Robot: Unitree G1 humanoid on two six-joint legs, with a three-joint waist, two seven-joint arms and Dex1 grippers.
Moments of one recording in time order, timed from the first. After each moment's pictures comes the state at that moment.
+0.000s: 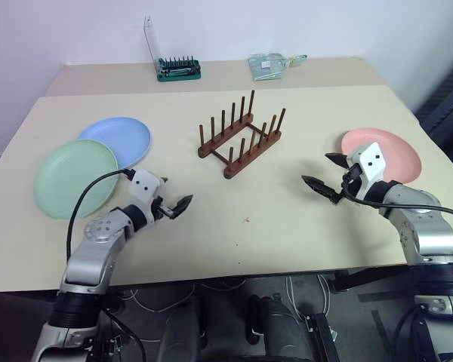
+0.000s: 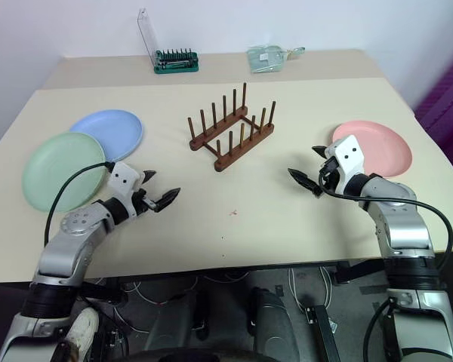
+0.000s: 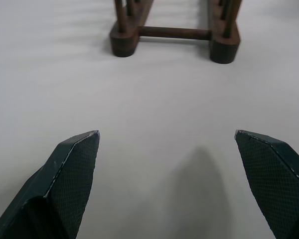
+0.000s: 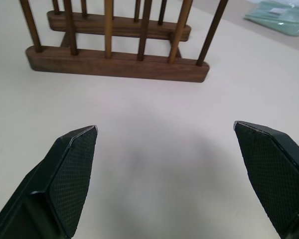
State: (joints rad) left arm -0.20 0.45 0.02 -0.14 -0.23 0.41 -0.56; right arm -0.38 -0.66 -0.12 0.12 0.29 0.25 0.78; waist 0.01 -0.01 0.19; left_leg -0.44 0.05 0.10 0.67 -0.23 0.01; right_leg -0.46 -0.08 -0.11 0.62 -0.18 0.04
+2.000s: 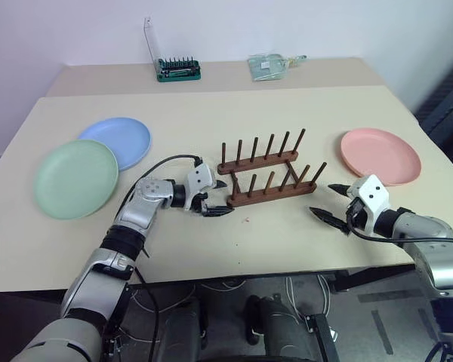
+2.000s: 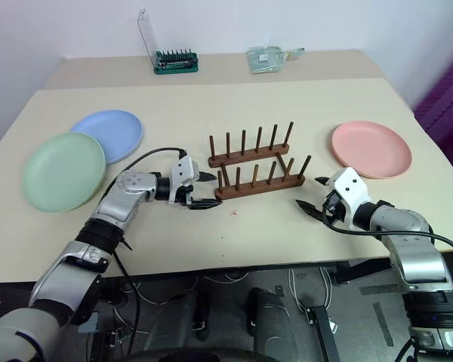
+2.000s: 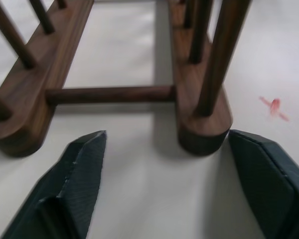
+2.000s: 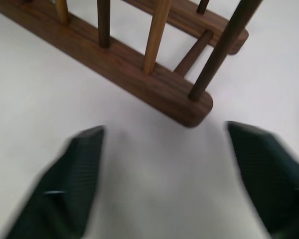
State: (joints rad) left arm -0.66 0.41 -0.24 0.48 -0.07 0.08 -1.11; right arm -0.12 -0.75 -0.13 -0.04 0.26 0.26 0.83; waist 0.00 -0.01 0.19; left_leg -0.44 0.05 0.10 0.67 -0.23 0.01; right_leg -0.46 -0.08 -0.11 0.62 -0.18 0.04
